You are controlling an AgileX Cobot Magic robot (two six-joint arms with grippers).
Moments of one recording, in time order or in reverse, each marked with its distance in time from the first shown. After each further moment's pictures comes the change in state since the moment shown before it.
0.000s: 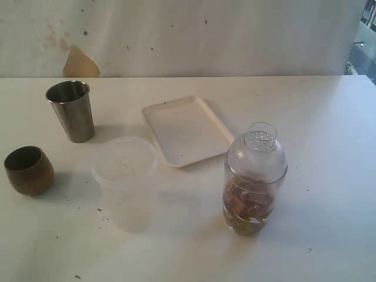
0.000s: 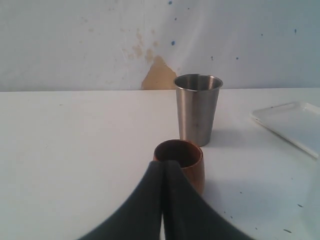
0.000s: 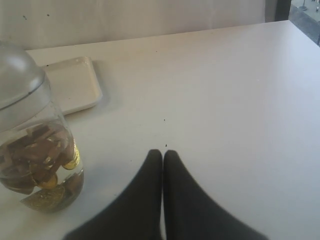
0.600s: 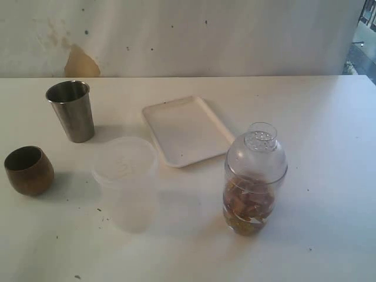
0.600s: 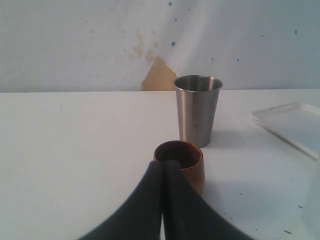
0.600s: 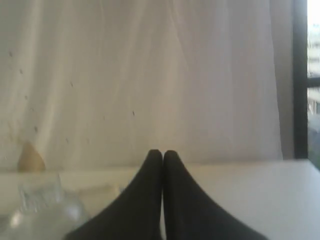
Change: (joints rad) left arm 0.000 0.000 0.000 0.000 -0.004 0.000; right arm 0.000 0.000 0.000 -0.032 -0.497 0.000
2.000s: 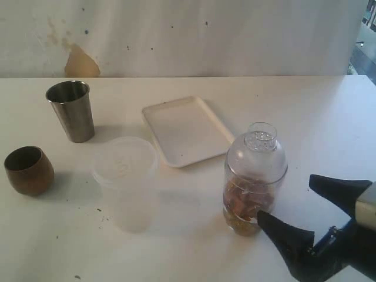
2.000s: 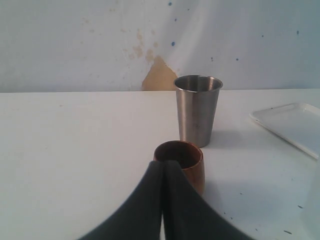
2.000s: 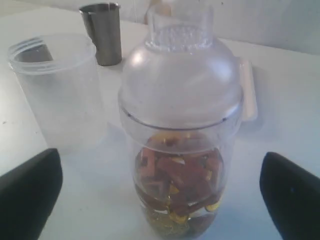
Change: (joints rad) left arm 0.000 0.000 0.000 0.000 0.000 0.000; right arm 0.000 1.091 0.000 -0.599 -0.725 0.190
